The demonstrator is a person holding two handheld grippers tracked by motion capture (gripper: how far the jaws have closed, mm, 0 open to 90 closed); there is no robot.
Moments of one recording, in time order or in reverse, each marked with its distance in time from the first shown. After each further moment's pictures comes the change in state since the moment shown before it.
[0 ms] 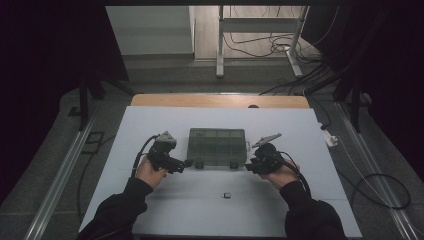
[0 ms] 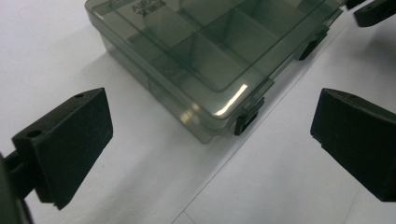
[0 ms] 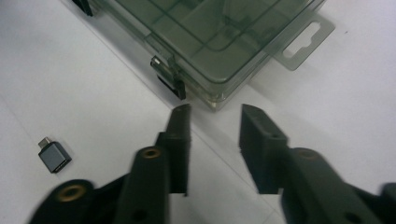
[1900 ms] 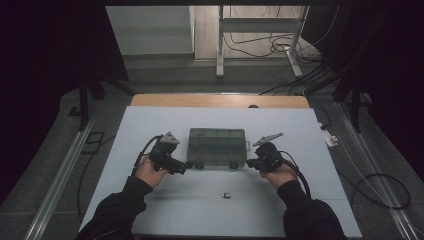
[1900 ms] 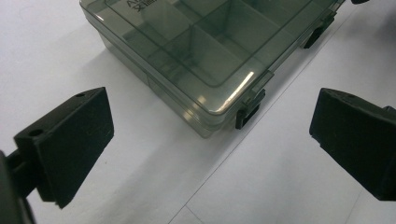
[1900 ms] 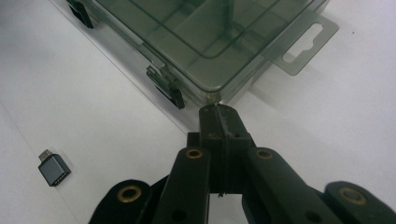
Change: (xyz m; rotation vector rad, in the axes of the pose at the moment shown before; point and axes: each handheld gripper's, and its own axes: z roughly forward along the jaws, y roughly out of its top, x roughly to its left) left arm -0.006 0.004 0.000 0.052 0.041 0.038; right arm -0.008 -0.002 0.007 -0.036 0.041 0.039
